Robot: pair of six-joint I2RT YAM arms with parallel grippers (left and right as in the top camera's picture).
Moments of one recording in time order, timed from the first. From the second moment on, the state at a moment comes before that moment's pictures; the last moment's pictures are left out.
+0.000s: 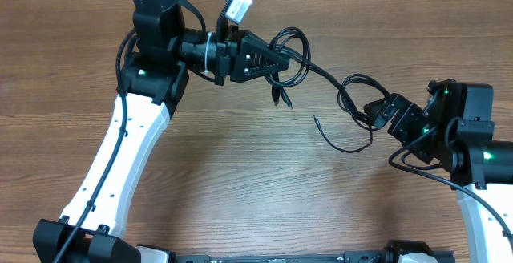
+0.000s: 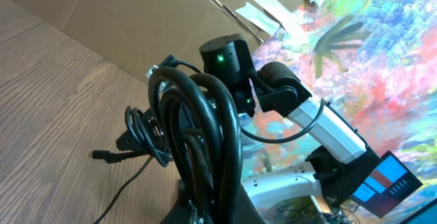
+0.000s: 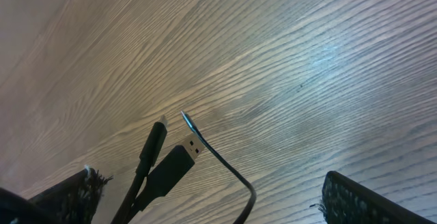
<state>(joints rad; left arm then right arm) -0.24 1.55 1.43 0.06 1.51 -0.64 -0.08 1.07 1.08 -1.02 -0.28 0.54</state>
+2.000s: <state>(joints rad) -0.14 1.55 1.43 0.08 1.46 -0.74 -0.09 1.07 1.08 -1.01 -0.41 0.31</state>
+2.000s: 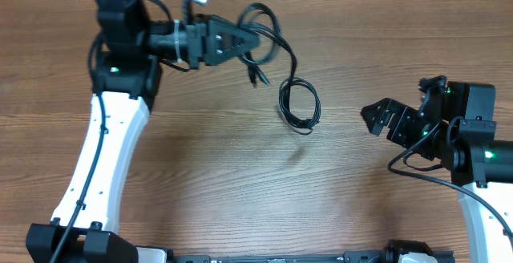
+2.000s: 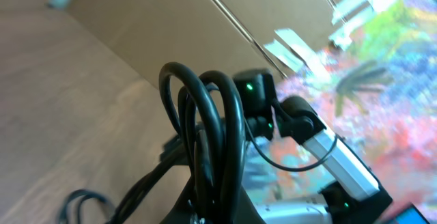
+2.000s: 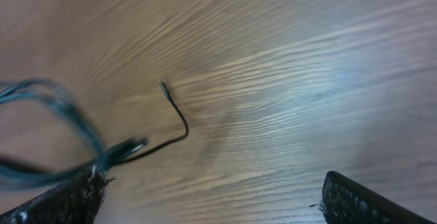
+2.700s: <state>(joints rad) -0.39 1.55 1.43 0.33 1.38 -0.86 -0.09 1.16 1.08 -1.04 -0.54 0.07</state>
